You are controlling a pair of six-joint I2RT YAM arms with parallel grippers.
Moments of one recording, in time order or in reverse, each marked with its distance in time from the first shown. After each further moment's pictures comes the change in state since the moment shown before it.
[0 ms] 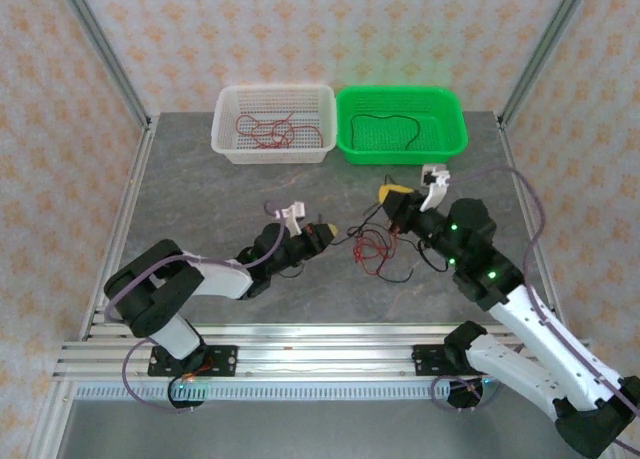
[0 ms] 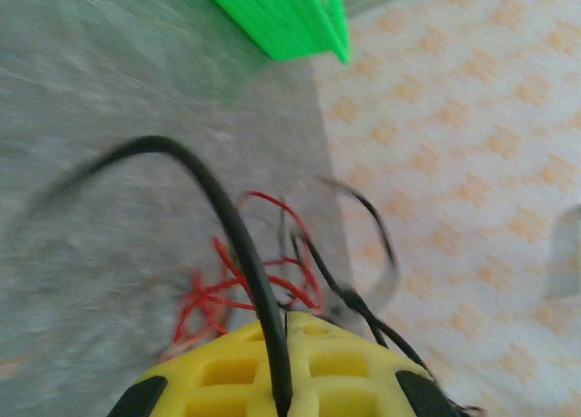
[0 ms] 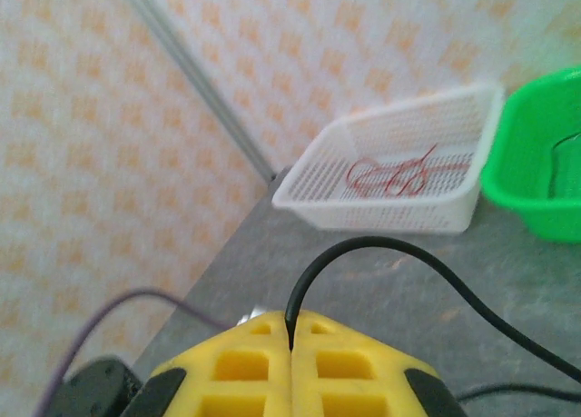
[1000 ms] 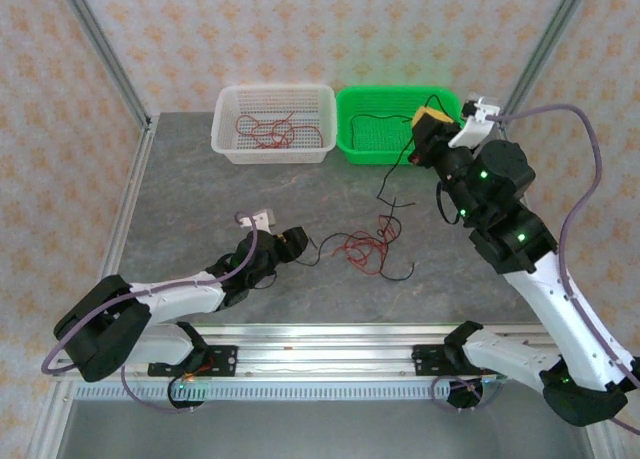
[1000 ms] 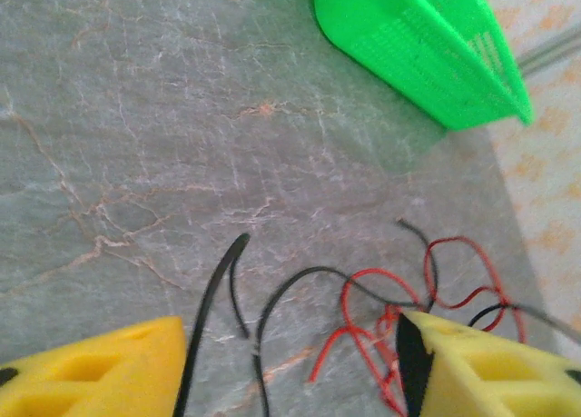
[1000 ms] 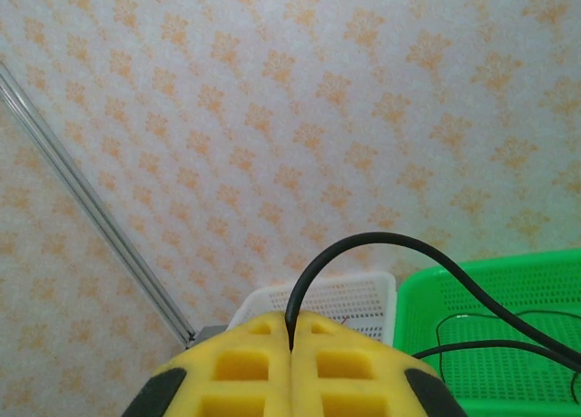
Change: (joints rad) left arm 0.025 -0.310 -0.087 -0.452 -0.294 0.226; right arm 0.000 0.253 0.554 -0.140 0.327 -0.126
